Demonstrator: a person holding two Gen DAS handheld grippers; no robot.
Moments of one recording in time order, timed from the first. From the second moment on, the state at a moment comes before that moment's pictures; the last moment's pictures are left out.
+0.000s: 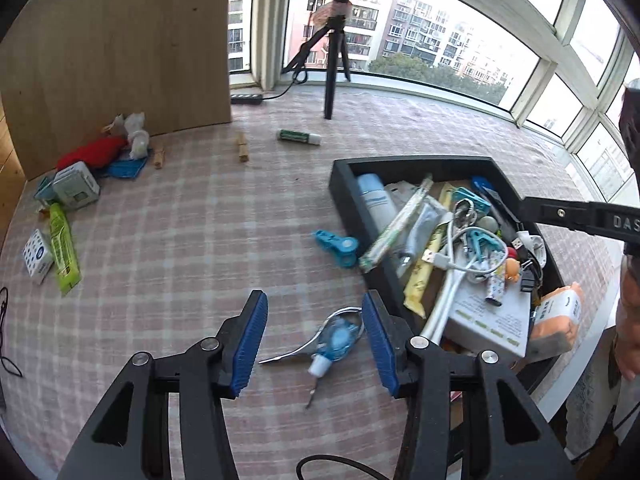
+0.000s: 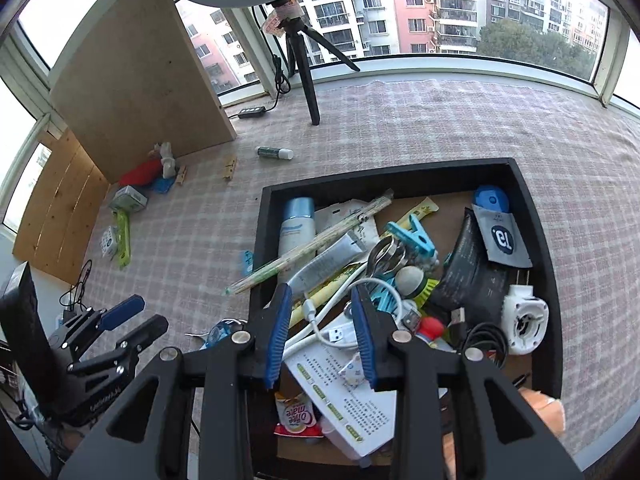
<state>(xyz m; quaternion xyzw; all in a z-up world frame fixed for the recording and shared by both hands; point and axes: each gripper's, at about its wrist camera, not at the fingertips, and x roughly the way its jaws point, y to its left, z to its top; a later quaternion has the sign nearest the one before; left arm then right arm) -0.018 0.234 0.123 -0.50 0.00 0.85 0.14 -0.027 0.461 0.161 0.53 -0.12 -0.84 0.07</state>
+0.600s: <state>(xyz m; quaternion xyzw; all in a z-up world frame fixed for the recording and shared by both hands) -0.010 0.236 0.067 -0.53 0.11 0.79 0.28 0.051 0.369 0.125 0.54 -0.20 -0.82 0.01</state>
